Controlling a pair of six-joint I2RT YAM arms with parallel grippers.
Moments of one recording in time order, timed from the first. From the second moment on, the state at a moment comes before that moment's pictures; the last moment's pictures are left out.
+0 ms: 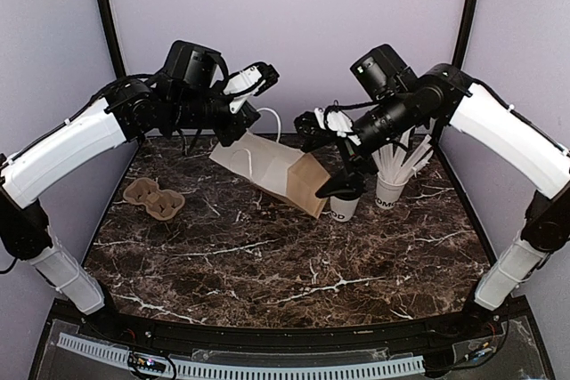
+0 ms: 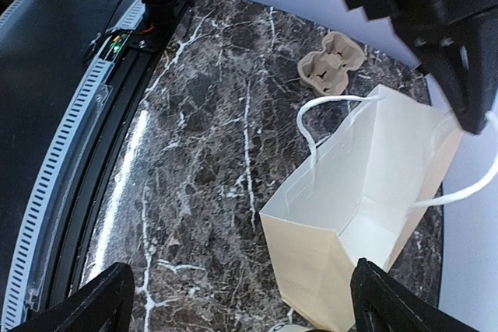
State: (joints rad) left arm -0.85 1.55 1.70 -0.64 -0.18 0.42; right arm 0.85 1.60 1.79 -1.09 -0.55 -0.86
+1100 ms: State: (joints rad) left arm -0.84 1.47 1.68 -0.72 -0.03 0.17; right arm 0.91 1.80 1.90 -0.81 -0.13 -0.54
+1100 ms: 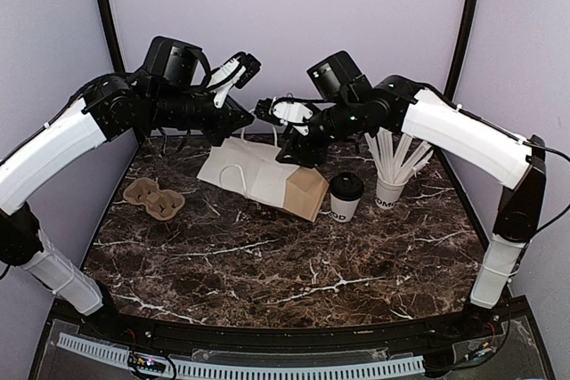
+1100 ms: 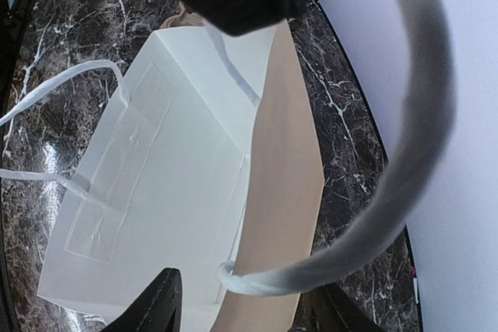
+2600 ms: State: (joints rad) left arm -0.19 1.37 1.33 -0.96 -0.02 -0.14; right arm 0.91 1.79 1.86 -0.75 -0.30 -0.56
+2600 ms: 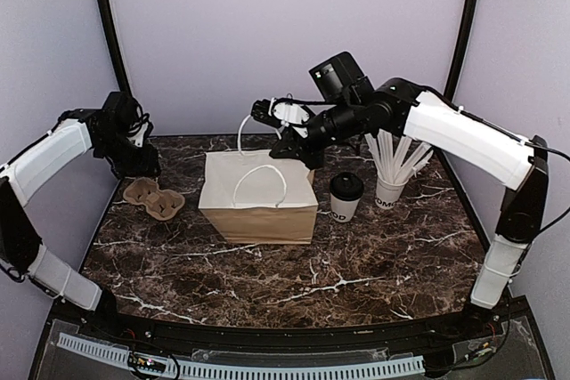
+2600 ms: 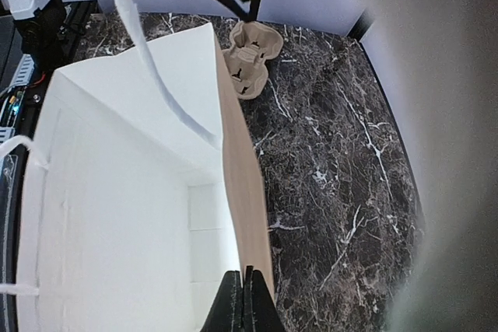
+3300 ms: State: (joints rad) left arm -0.06 1.70 1.23 -0.89 0.12 -0.14; right arm 0.91 1.72 1.82 -0.78 -0.37 -0.56
